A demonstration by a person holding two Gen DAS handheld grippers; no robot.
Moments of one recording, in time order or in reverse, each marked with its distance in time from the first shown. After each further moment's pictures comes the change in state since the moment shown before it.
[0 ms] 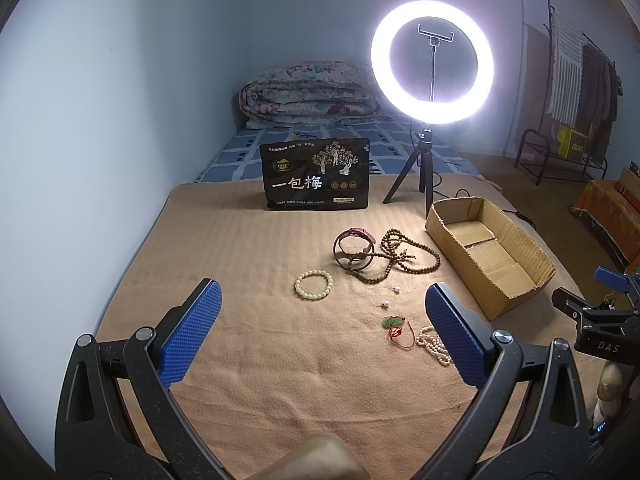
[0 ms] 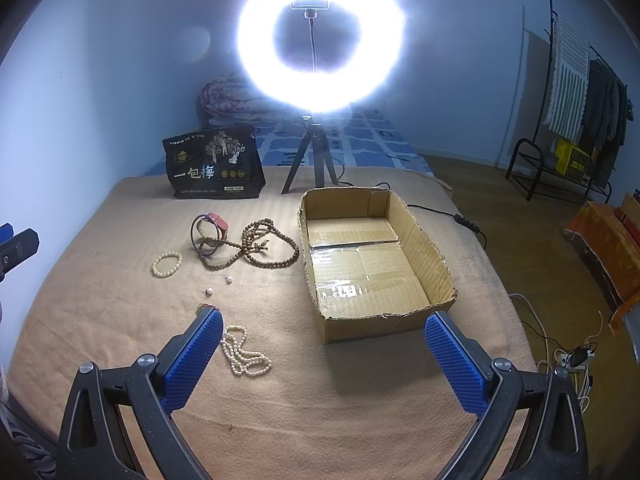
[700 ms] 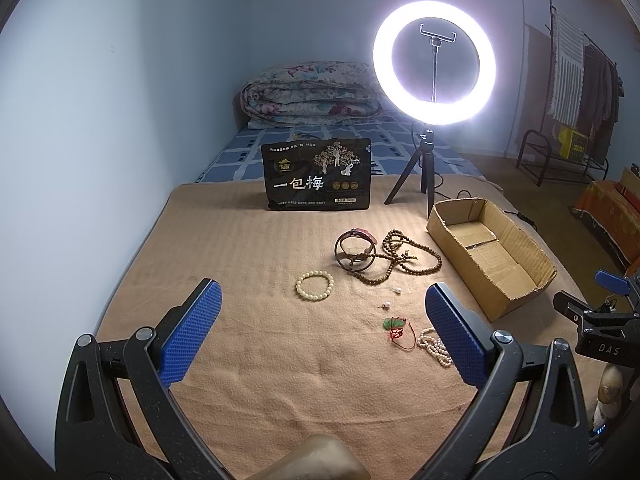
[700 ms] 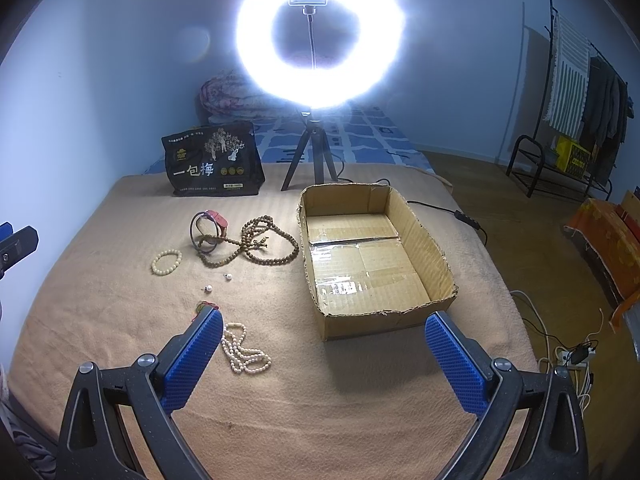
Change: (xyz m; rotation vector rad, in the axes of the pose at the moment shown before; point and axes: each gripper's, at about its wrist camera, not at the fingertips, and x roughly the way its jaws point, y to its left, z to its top) left arm 0.000 0.000 -0.001 0.001 -0.005 -0.001; right arm 0.001 0.000 -0.002 0.007 0.004 0.002
